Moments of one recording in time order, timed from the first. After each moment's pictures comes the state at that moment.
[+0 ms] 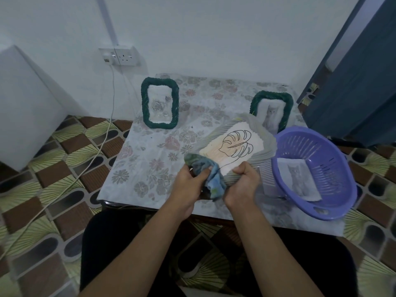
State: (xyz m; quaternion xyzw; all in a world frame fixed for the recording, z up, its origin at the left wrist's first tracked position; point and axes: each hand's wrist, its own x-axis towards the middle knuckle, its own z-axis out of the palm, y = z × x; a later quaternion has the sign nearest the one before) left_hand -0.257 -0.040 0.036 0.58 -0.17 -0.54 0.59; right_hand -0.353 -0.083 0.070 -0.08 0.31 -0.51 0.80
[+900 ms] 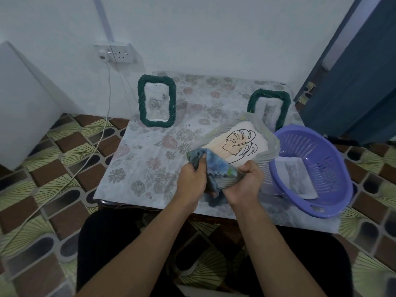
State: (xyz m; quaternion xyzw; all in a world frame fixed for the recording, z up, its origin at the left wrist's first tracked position) left_hand -0.266 -0.058 0.026 0.68 -0.23 -0.43 0.55; right_hand -0.363 -0.096 0.051 -0.09 0.26 -0.50 0.82
